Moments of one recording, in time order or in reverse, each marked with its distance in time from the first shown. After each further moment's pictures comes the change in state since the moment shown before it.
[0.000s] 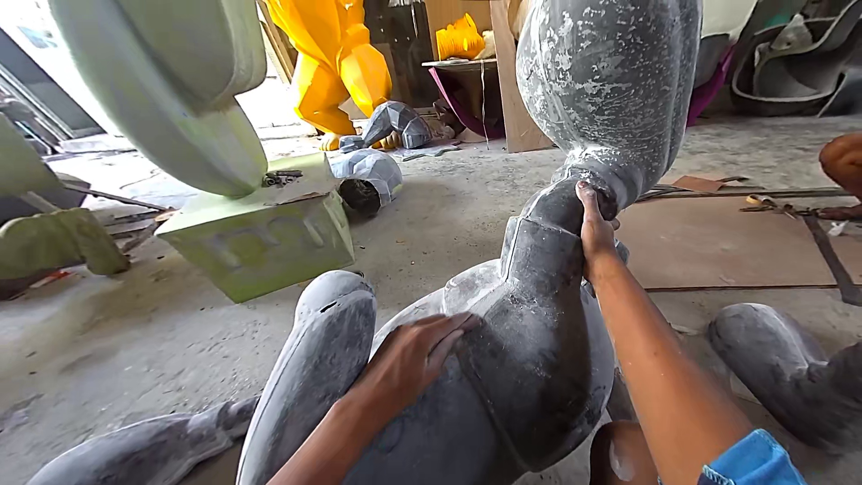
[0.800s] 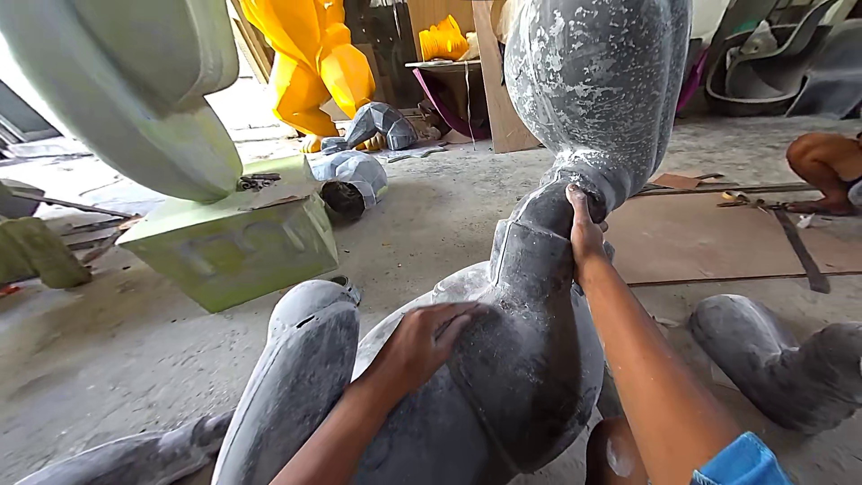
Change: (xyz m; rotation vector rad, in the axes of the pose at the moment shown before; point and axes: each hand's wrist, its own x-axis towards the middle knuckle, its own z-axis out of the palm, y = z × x) left_hand 0.033 0.014 0.017 -0.191 0.043 0.011; right_hand -0.003 0.002 -0.013 -0.037 0.011 0.035
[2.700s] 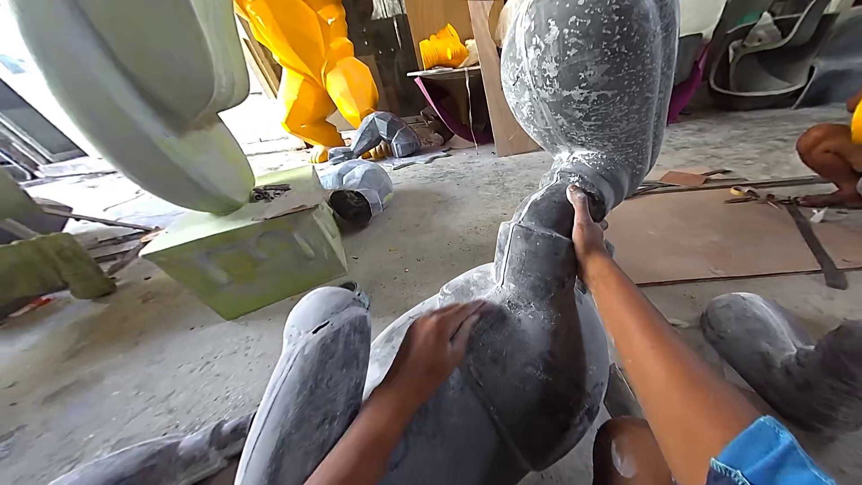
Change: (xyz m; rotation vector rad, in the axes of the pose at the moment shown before) left_hand -0.007 0.006 0.011 0.188 0.072 -0.044; right_hand -0.003 -0.004 -0.002 -0.029 -0.039 0.007
